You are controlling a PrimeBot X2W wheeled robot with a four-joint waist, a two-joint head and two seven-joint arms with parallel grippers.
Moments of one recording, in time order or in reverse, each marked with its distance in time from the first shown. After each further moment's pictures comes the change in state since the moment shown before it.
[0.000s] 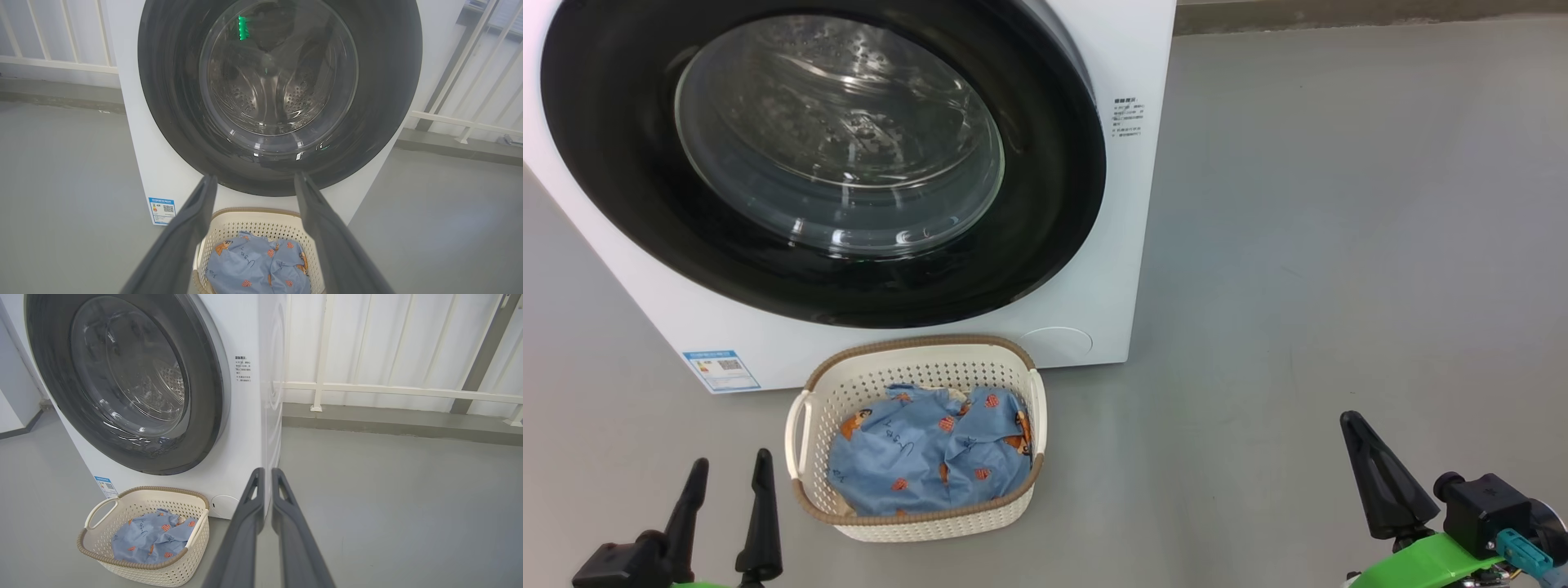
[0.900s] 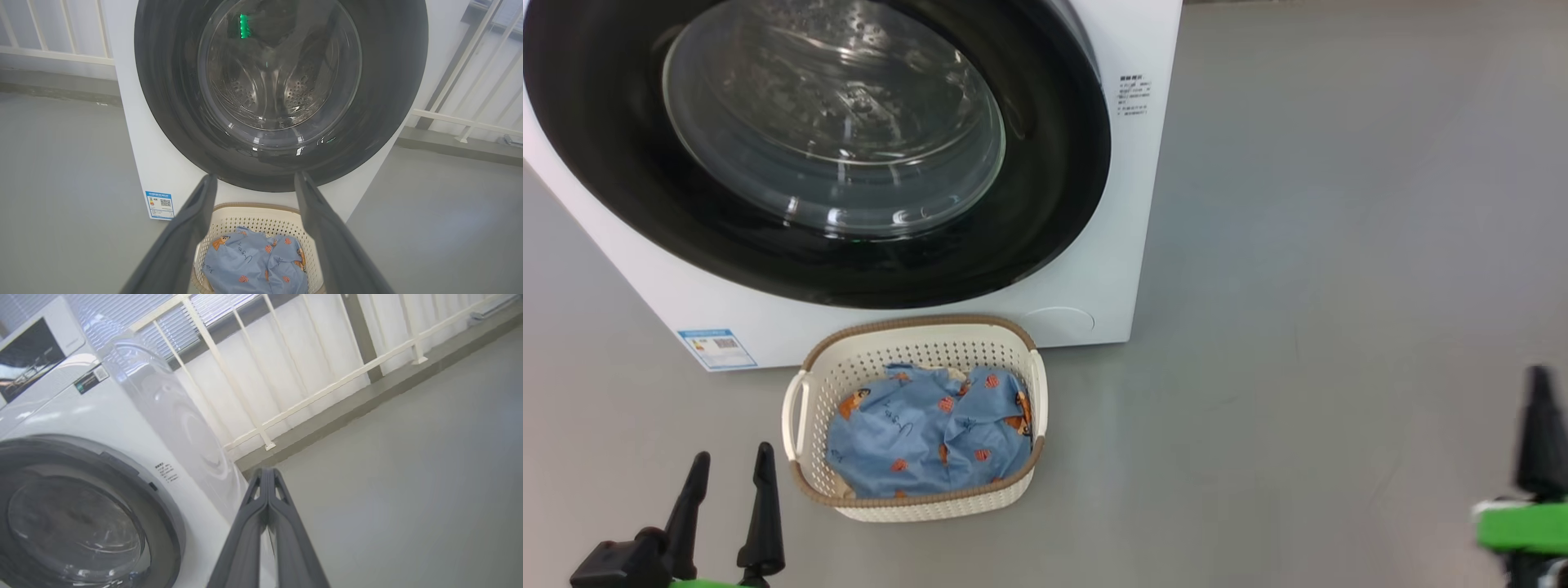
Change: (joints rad) left arm 0.001 -0.008 0.001 -0.022 -0.007 0.000 0.000; right arm -0.044 0.086 -0.288 -0.032 0.424 0.000 0.000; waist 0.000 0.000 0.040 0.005
